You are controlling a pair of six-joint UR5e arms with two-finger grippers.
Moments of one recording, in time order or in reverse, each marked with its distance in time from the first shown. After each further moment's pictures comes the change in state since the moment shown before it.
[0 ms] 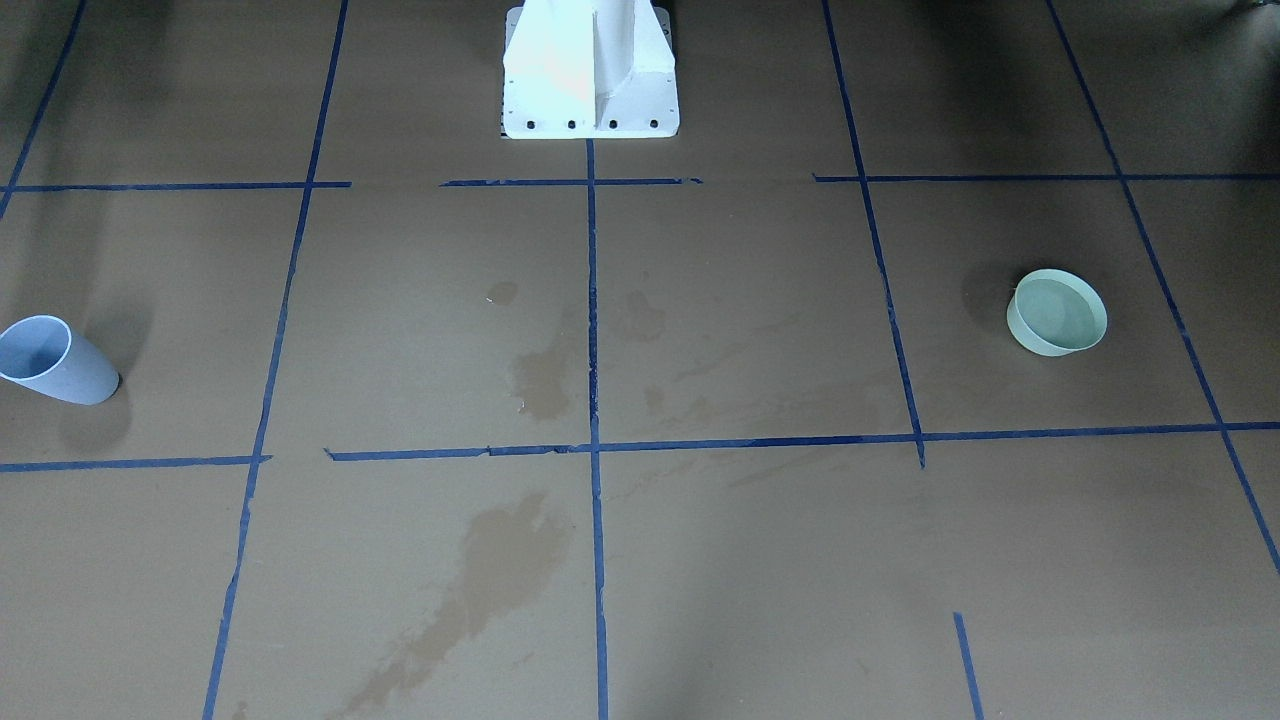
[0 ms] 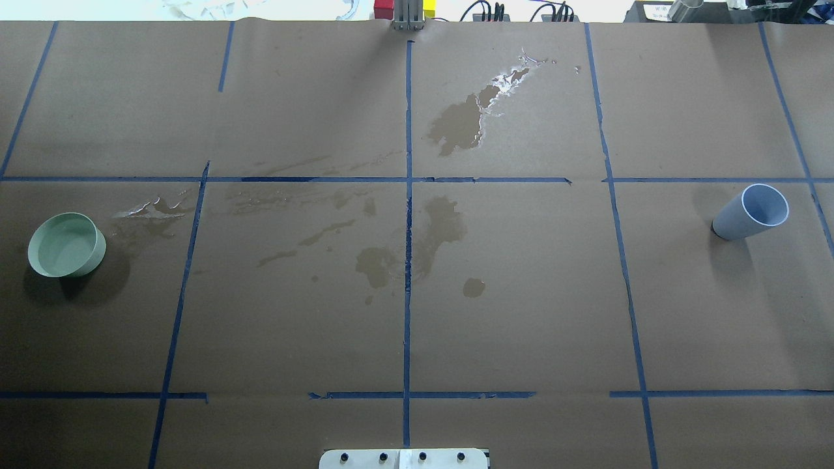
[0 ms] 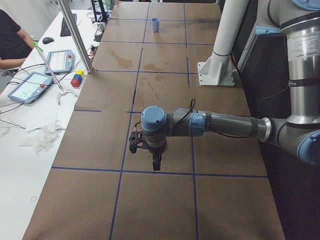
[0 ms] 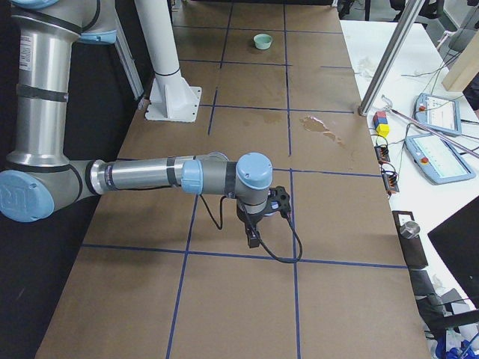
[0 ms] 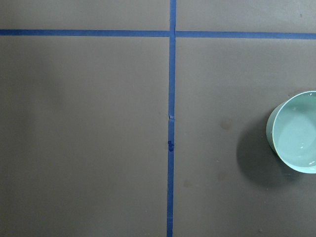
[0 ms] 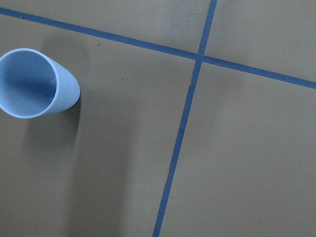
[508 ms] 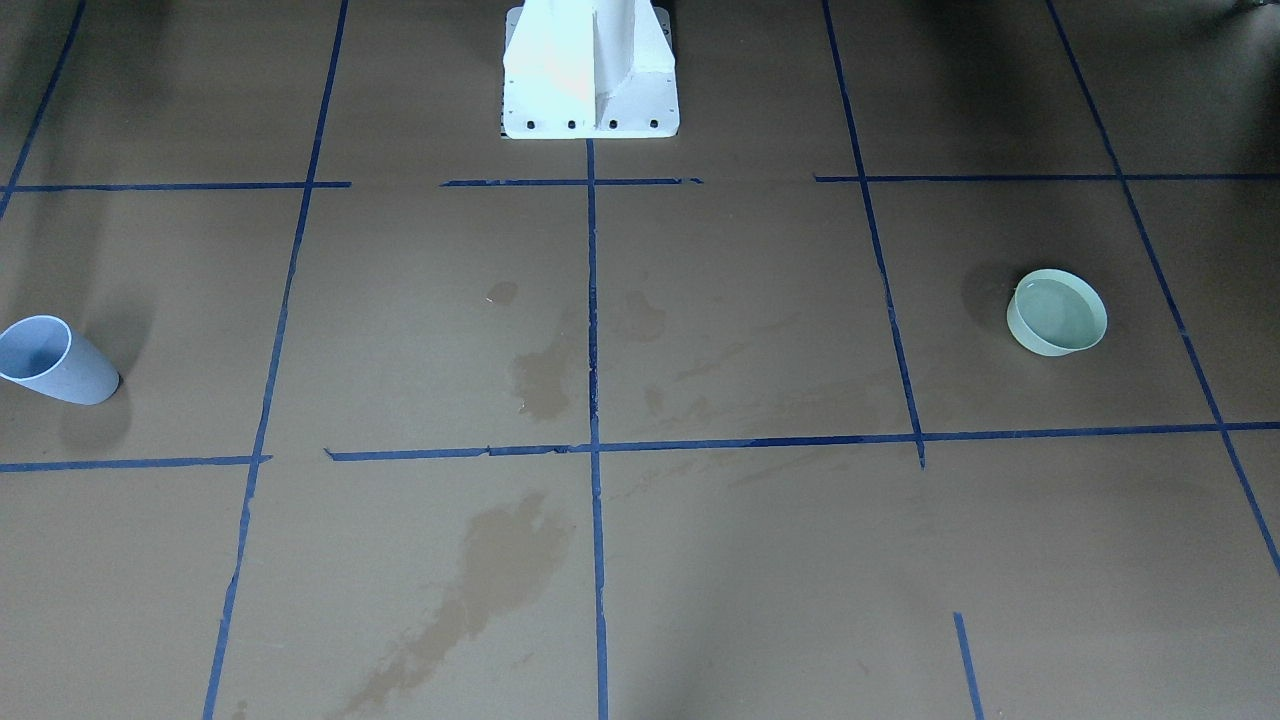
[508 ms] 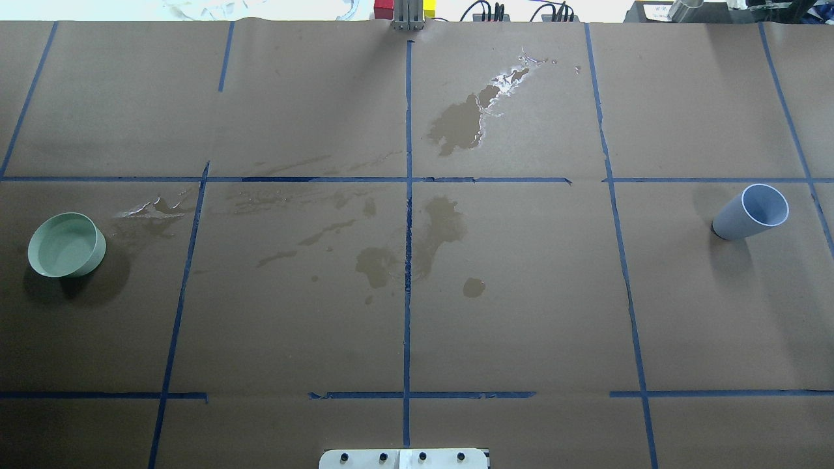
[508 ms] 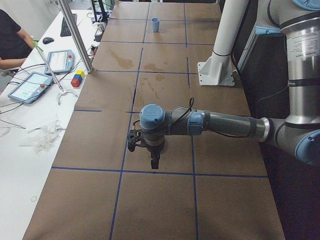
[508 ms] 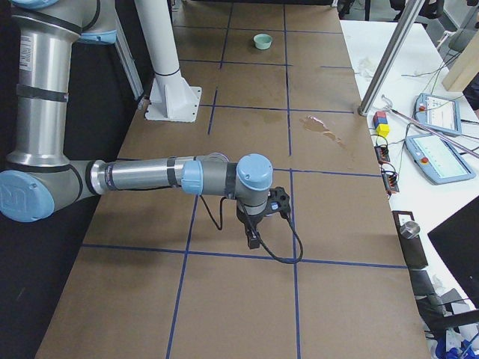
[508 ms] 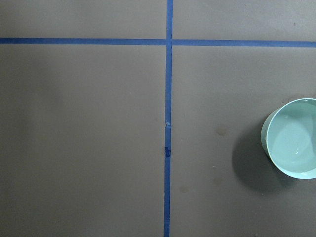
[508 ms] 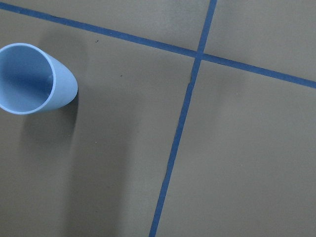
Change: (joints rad) left arm -0.008 -0.006 -0.001 -0.003 -0.004 -0.002; right arm 0.000 0.001 -0.008 -0.002 -0.006 -0.011
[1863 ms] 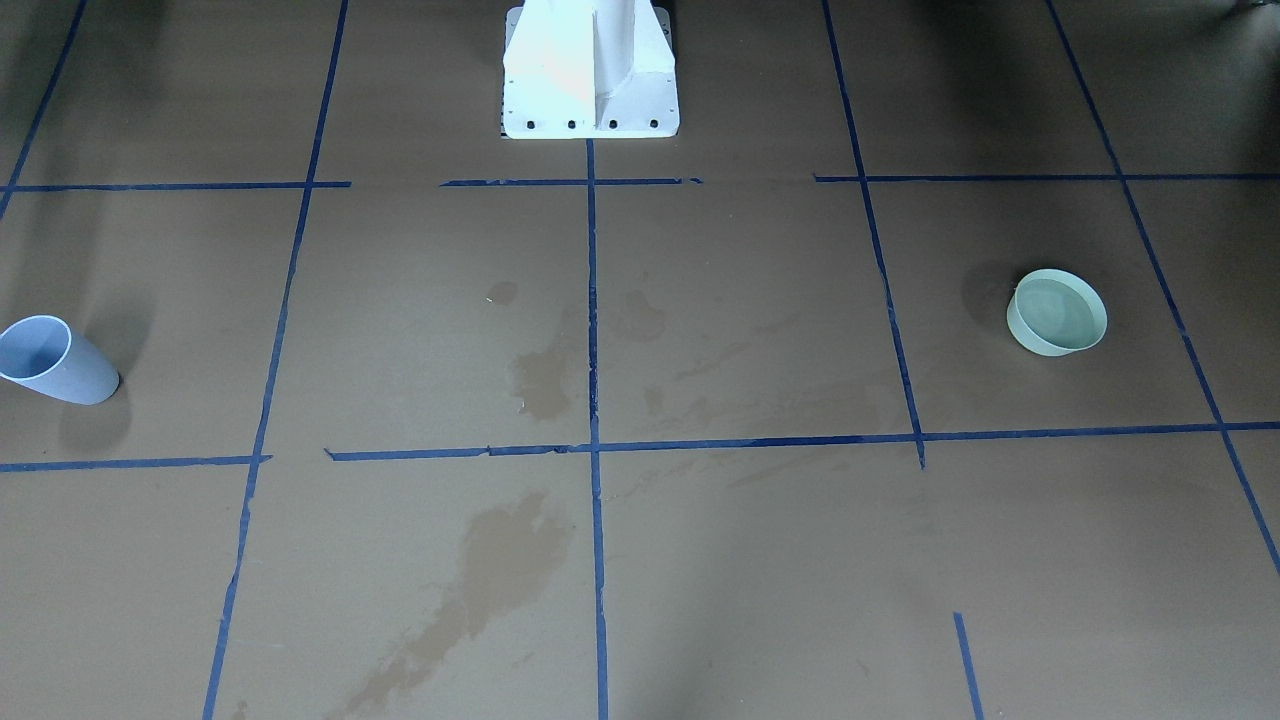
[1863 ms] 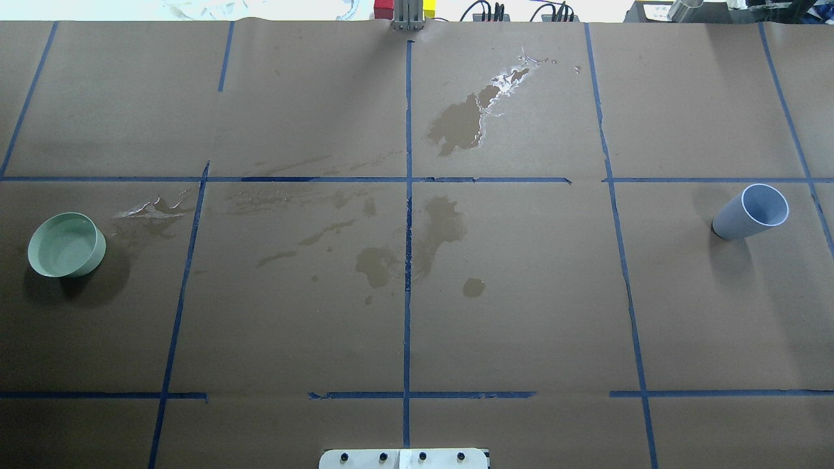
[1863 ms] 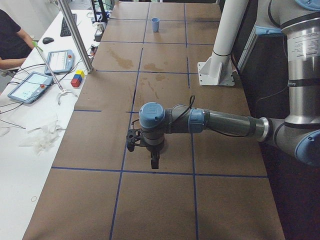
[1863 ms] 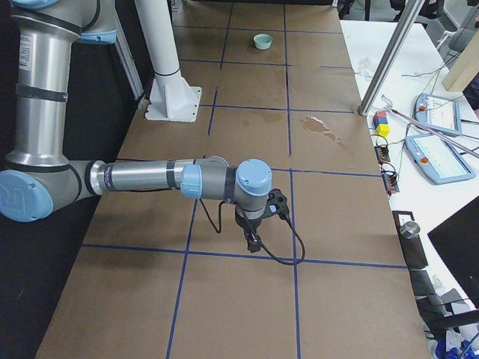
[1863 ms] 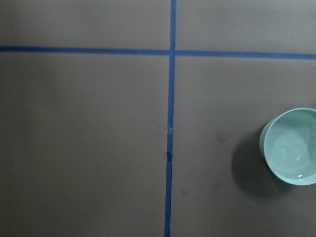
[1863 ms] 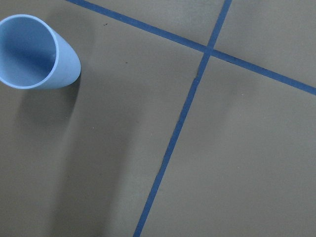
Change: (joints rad) left arm -0.022 -0.009 -0.003 0.036 0.007 -0.006; right arm 0.004 -0.008 -0.016 0.003 -0.011 -0.135
